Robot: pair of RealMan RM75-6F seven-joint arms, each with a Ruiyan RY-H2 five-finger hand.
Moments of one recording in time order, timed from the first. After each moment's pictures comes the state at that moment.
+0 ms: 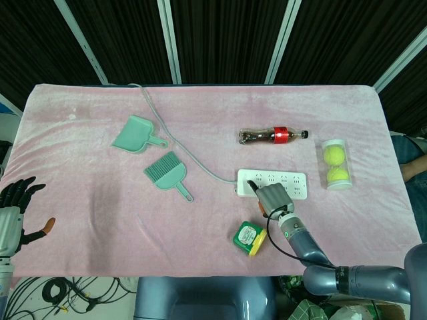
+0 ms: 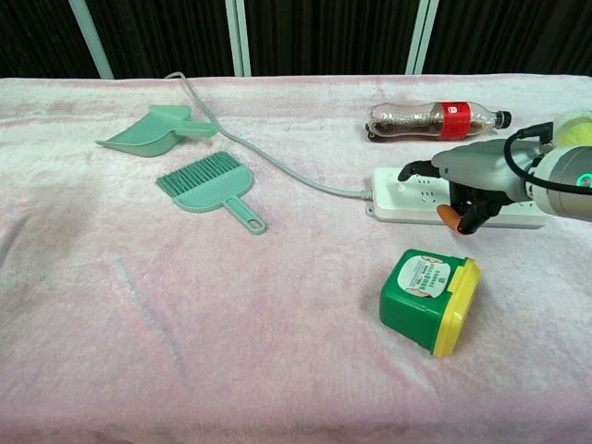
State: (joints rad) left arm -0.10 -1.13 -0.09 -1.75 1.41 1.47 -0.01; right arm 0.92 -1.42 0.03 -1.71 -0.60 0.96 -0.69
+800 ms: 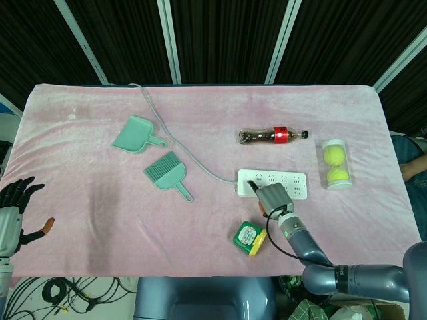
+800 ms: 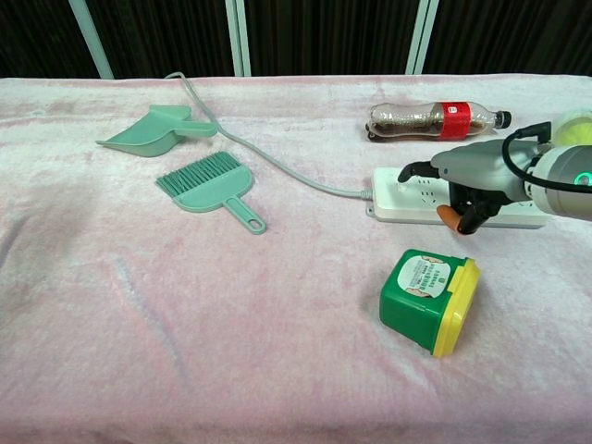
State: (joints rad) left arm -0.10 -1.13 -0.09 -1.75 1.41 1.47 -0.01; right arm 0.93 -1.42 0.02 -1.71 -0.57 0.95 -0.70
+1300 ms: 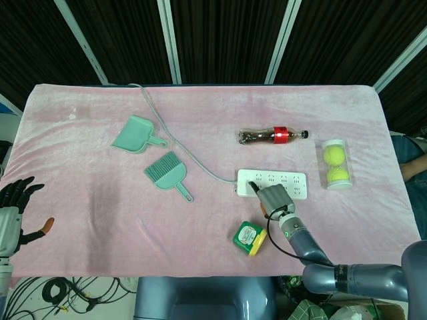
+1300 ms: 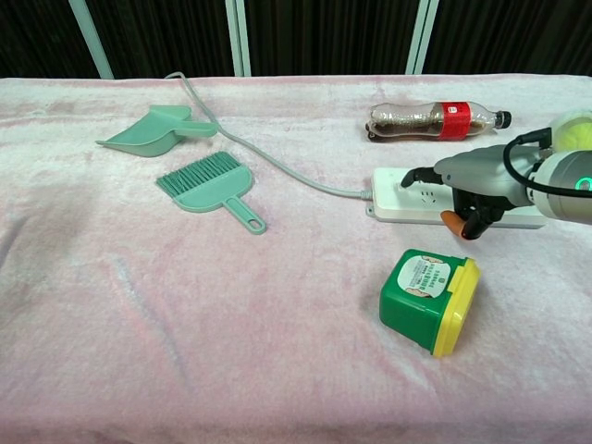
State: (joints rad) left arm -0.10 -1.13 -0.09 -1.75 1.41 1.47 -0.02; right arm 0.94 -1.43 0.01 -1.70 -0.55 0.94 -0.71
